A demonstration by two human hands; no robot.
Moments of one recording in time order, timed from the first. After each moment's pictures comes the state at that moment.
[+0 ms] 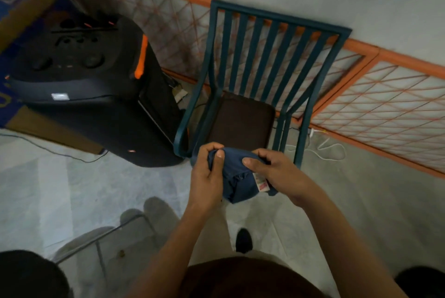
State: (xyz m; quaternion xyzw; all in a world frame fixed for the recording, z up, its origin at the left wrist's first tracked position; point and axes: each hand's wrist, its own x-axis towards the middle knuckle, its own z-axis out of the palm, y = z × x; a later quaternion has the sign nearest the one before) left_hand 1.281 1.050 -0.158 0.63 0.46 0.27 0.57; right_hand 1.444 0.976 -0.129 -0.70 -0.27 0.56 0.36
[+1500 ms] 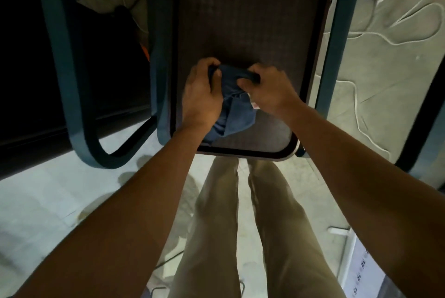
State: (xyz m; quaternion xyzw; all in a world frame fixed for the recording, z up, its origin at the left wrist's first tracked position) left_hand 1.421 1.235 -0.594 0.77 0.47 0.00 0.43; right_hand 1.557 1.139 -0.578 -0.82 -0.20 0.50 0.19
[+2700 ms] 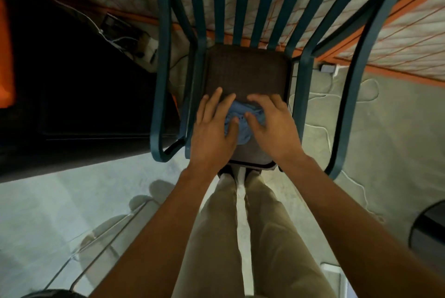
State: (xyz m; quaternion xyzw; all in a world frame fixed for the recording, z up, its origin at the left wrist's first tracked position) left_hand 1.400 1.218 -0.373 0.84 0.39 -0.01 0.37; right_hand 1.528 1.119 -0.373 -0.85 -0.33 0.29 0.28
